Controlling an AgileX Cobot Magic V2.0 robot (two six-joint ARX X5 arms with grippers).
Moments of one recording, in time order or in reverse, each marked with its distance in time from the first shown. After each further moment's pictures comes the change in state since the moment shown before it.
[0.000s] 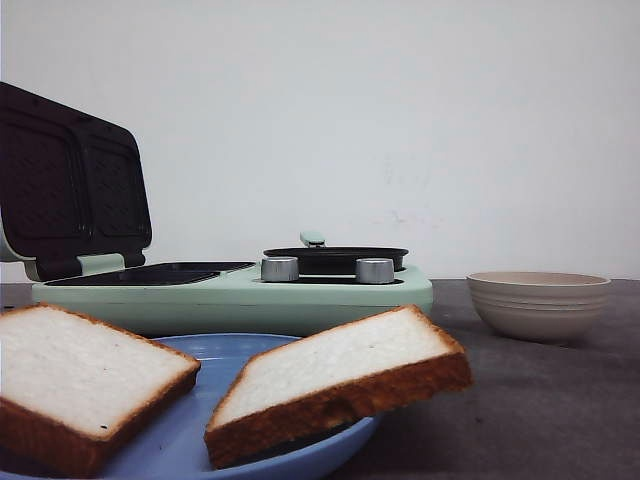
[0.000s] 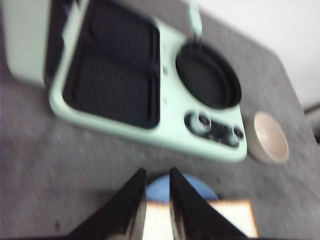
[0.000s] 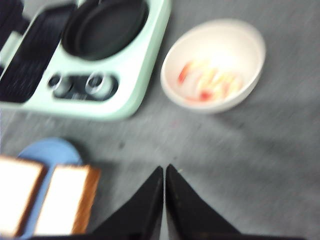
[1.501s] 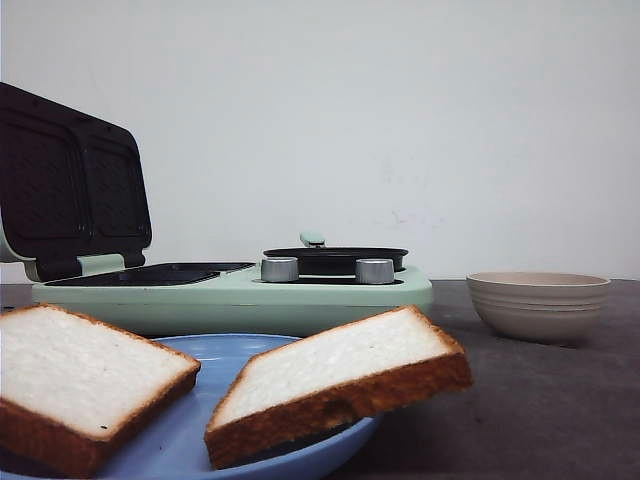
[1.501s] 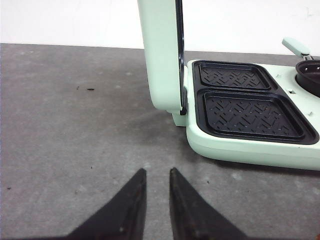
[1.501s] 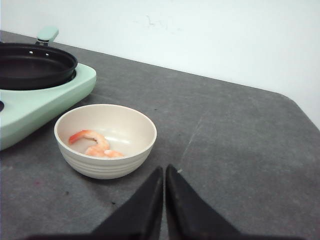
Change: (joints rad) left arm 0.000 -0.644 -0.698 0.471 -0.443 0.378; right arm 0.000 -0.645 -0.601 0.535 0.374 -0.446
